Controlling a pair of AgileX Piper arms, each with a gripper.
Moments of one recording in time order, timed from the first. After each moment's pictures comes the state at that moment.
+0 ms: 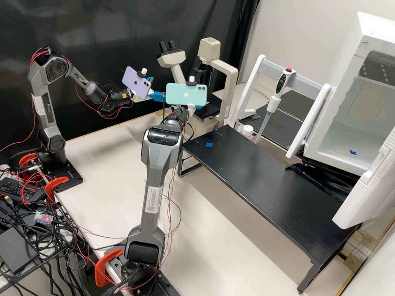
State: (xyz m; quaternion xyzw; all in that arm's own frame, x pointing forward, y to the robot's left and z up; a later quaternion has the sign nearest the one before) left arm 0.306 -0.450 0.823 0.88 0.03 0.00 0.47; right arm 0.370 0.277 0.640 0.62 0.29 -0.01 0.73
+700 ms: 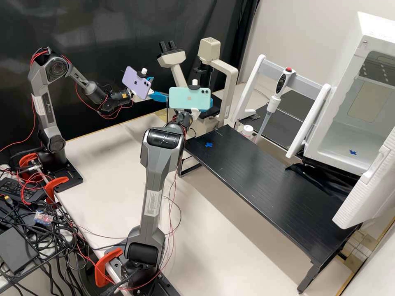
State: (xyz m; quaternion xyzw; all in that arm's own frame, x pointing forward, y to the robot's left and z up) left arm 0.306 -0.450 0.823 0.88 0.03 0.00 0.47; right arm 0.352 0.245 0.670 0.61 0.26 0.00 0.75
